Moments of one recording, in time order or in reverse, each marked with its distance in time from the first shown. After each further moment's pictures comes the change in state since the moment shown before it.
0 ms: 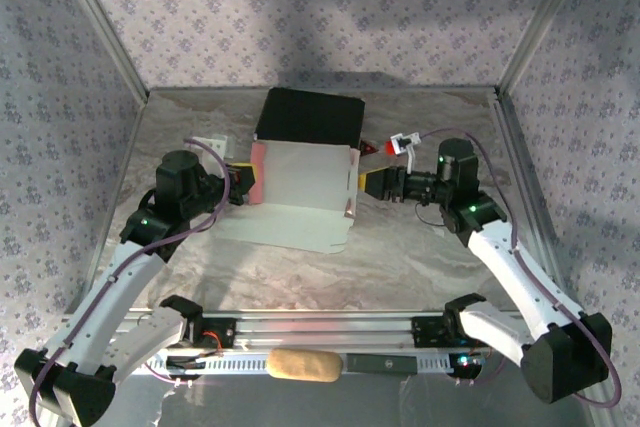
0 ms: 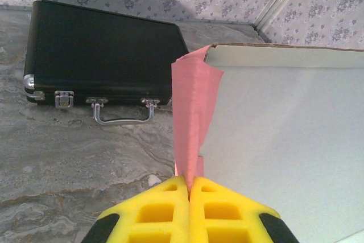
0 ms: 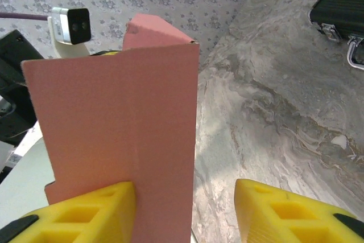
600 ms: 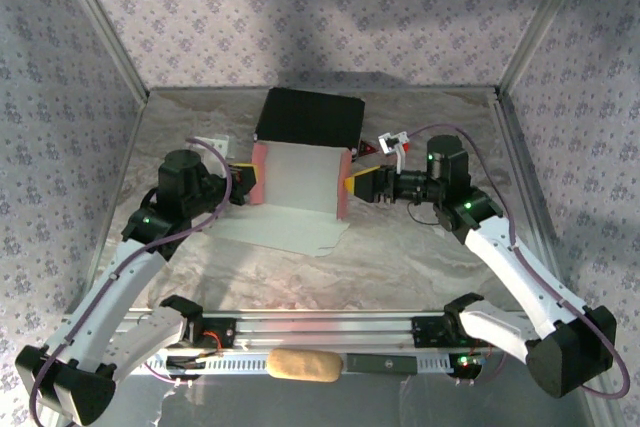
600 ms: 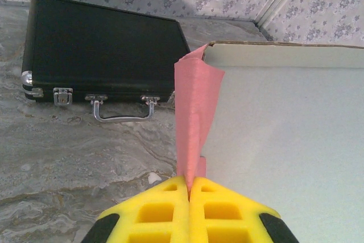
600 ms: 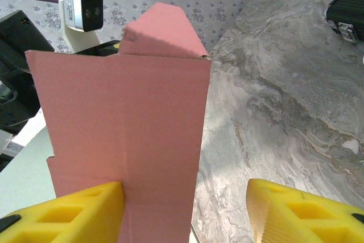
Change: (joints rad) left arm -0.009 0.012 0.000 0.000 -0.005 0.000; right arm 0.083 0.013 0.066 -0.063 0.060 -0.039
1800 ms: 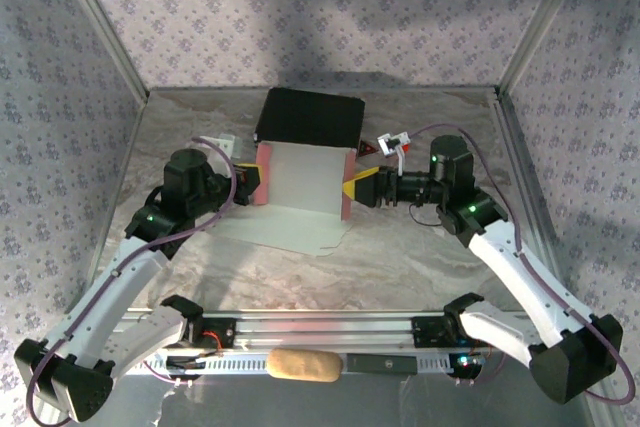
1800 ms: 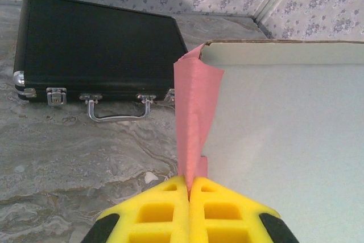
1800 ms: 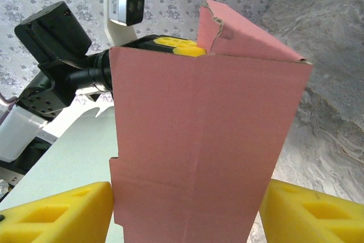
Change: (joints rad) left arm -0.034 0.020 0.011 0.000 -0.026 0.001; right arm 0.019 -0.036 0.024 -0.008 -0.062 0.023
